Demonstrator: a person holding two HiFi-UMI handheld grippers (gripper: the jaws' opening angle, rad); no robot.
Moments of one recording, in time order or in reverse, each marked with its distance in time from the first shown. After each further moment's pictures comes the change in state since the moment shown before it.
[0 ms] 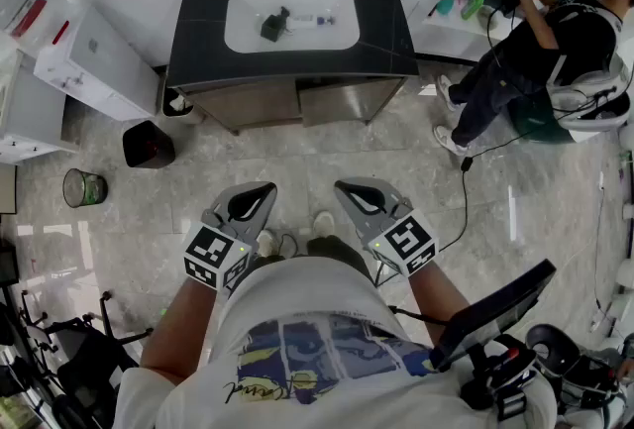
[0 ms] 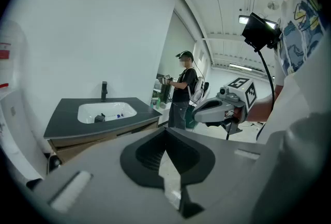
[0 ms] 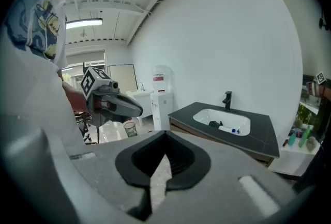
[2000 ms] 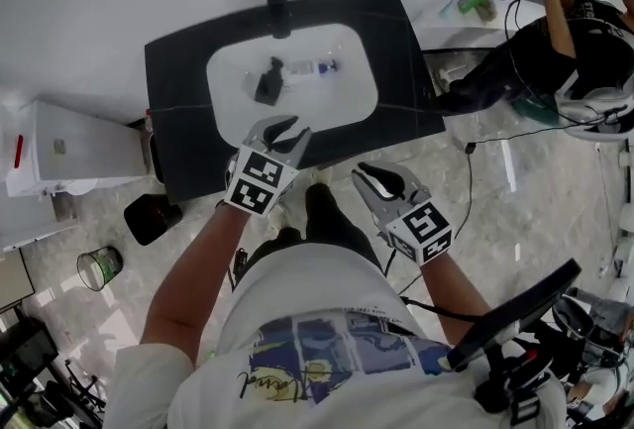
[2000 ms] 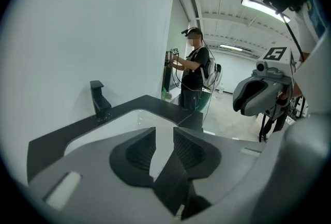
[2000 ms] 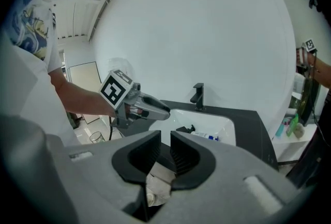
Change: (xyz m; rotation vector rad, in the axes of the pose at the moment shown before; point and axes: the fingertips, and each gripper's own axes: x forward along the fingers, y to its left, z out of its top) left arm 0.280 0.282 0.094 0.194 0.180 -0.134; right arm 0.176 -0.241 0.051 0.203 0.128 -0.270
